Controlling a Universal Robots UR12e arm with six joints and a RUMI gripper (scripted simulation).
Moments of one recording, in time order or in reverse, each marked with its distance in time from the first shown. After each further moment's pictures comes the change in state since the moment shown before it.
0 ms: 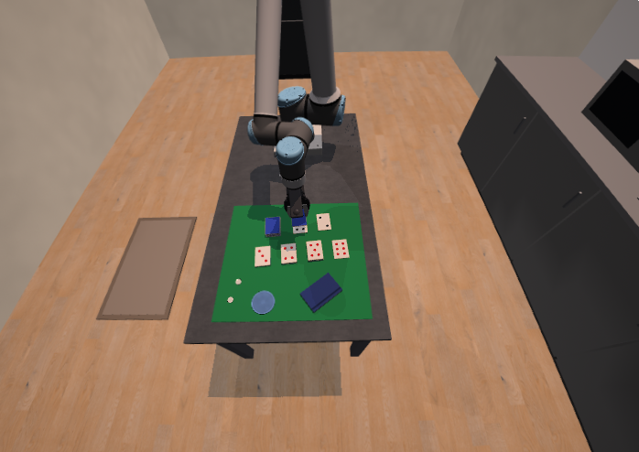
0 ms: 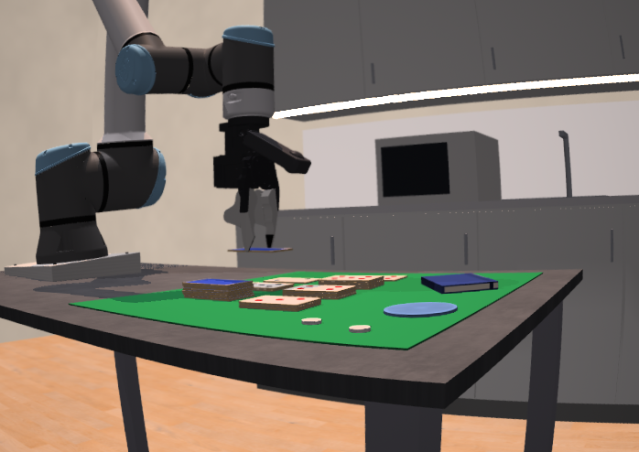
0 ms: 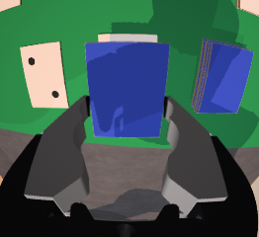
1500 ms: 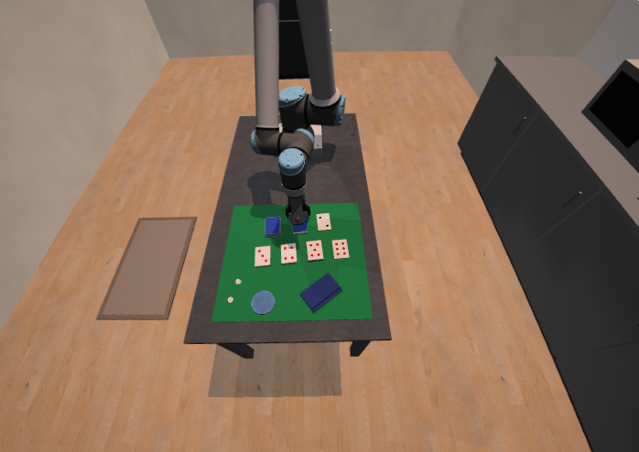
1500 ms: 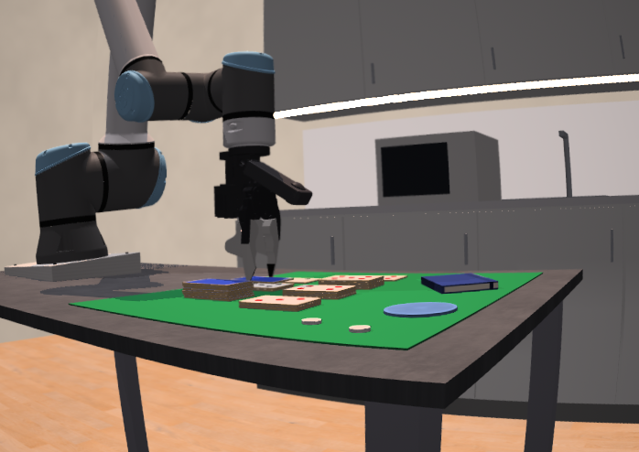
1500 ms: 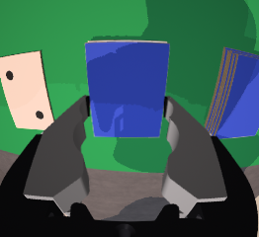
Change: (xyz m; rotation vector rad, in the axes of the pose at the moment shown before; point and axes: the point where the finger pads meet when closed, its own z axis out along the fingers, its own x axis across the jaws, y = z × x) arm 0.000 0.000 0.050 0.000 0.000 0.000
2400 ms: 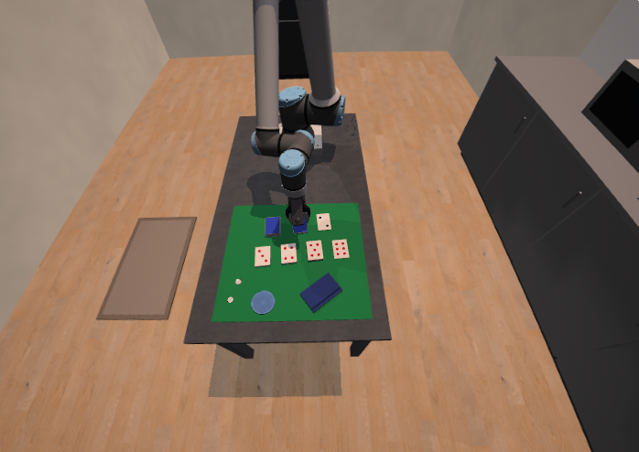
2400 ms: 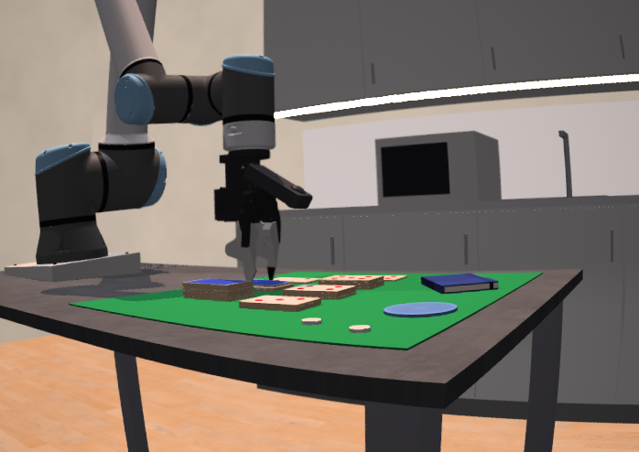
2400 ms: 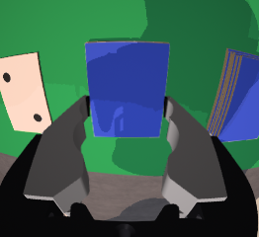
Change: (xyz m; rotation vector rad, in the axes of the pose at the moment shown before) arm 0.000 0.000 0.006 0.000 0.000 0.000
